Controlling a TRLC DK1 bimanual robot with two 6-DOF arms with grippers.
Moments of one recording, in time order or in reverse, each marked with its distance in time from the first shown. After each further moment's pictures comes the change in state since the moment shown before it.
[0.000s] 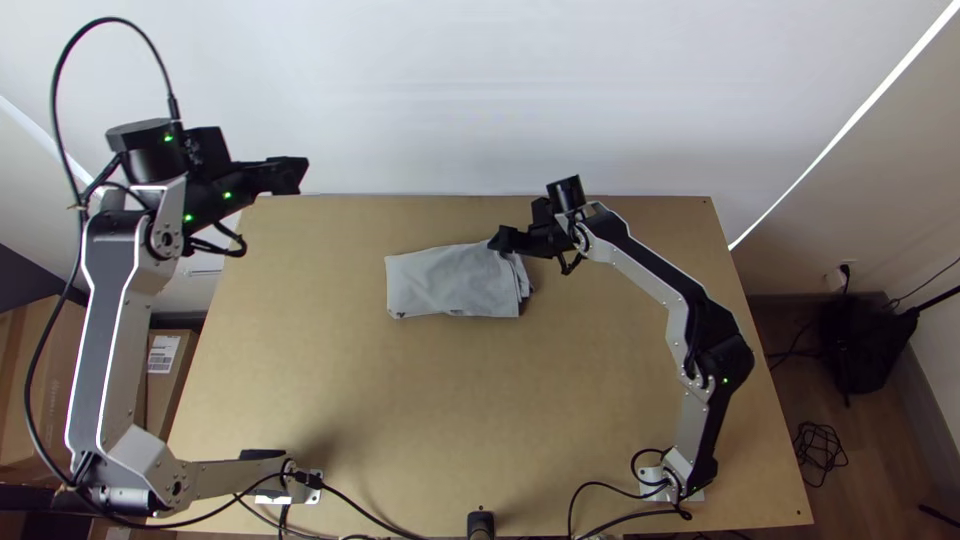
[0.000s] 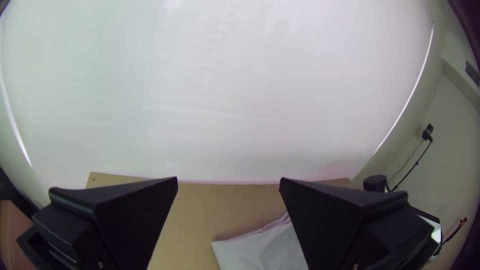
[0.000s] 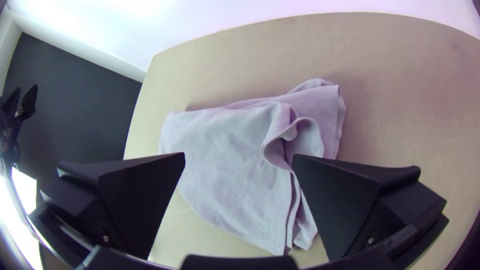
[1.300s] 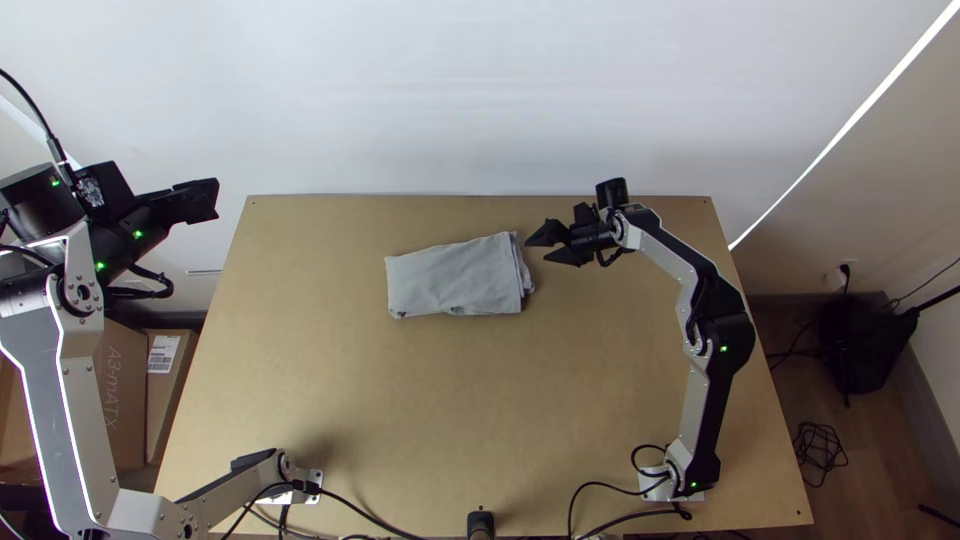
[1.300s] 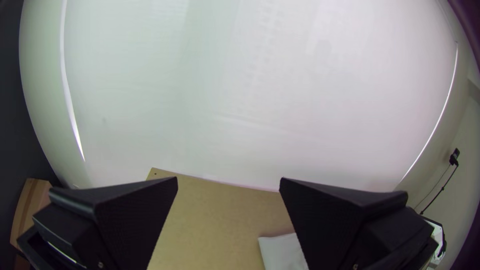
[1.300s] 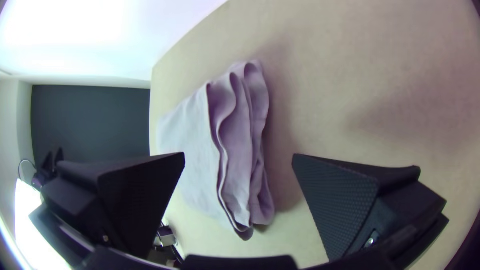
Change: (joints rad) left arm 0.275 -0.185 -0.049 -0.111 0.005 0.062; right arm -0.237 0.127 -0.016 -0.053 -0.325 -0.014
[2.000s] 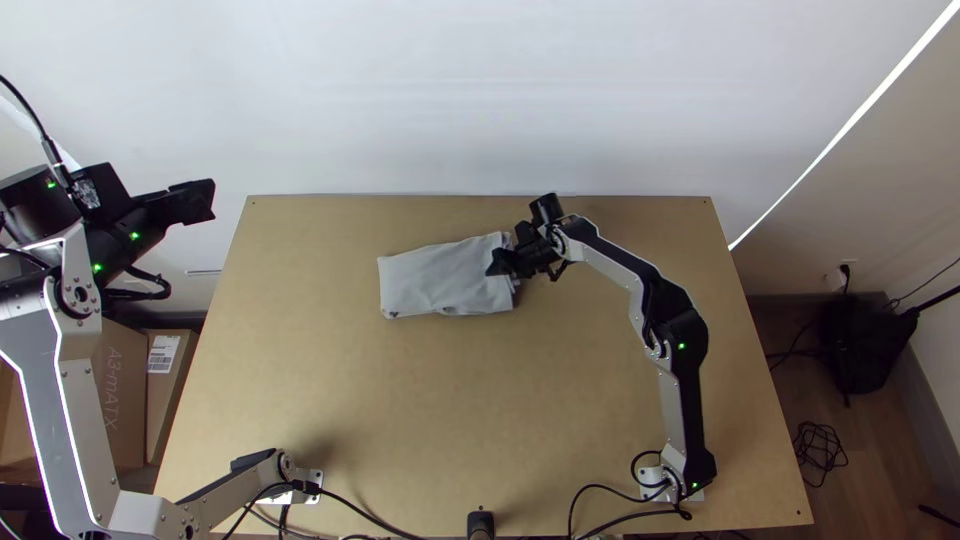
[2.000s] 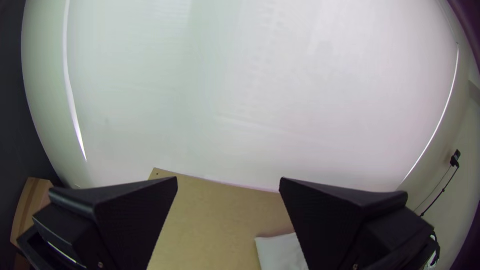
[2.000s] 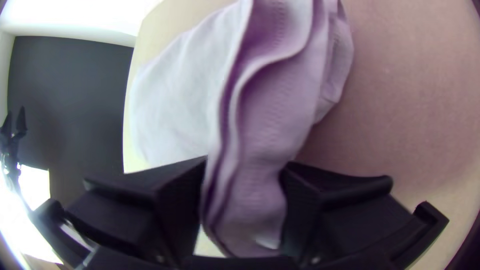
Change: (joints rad) left arm 0.014 -0.006 -0.003 0.000 0.000 0.000; right arm 0.233 0.119 0.112 -0.024 0.138 -0.047
